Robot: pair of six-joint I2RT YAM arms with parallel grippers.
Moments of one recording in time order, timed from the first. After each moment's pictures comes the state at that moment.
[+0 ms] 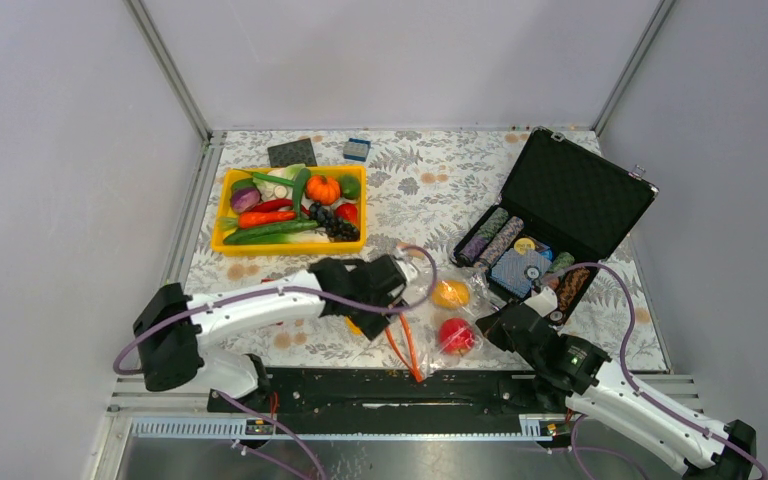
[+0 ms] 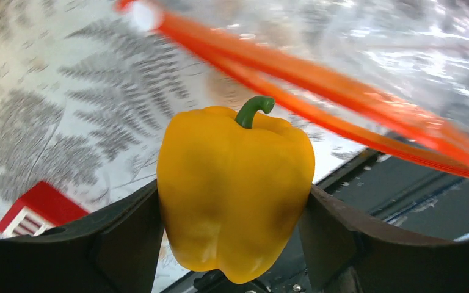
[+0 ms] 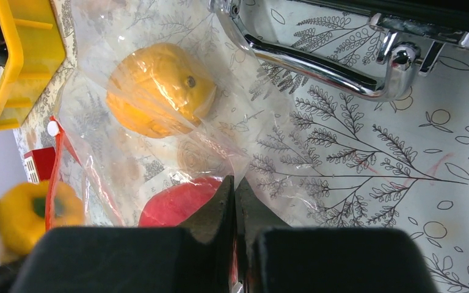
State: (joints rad) left arm -1.15 1.42 1.02 -0.80 -0.17 -0.20; right arm 0.89 0.36 0.20 -0.61 0.40 1.30
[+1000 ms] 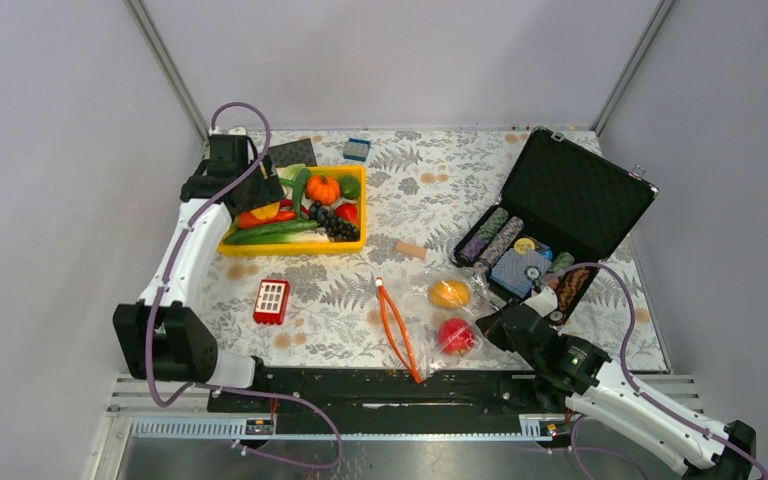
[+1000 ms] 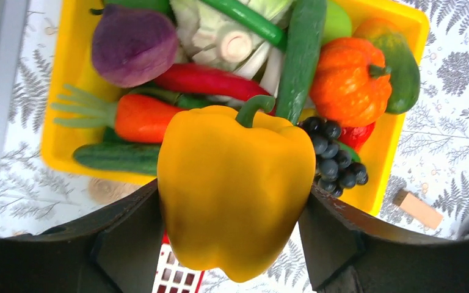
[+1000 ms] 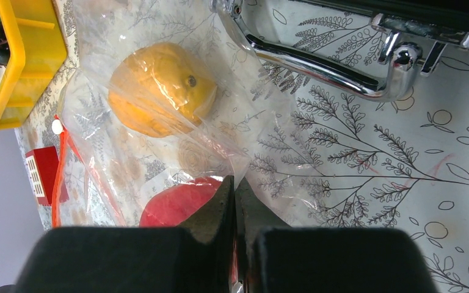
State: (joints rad) left arm -0.05 1.38 1.31 -0.73 -0.09 -0.32; right arm 0.89 0.36 0.20 -0.61 0.40 1.30
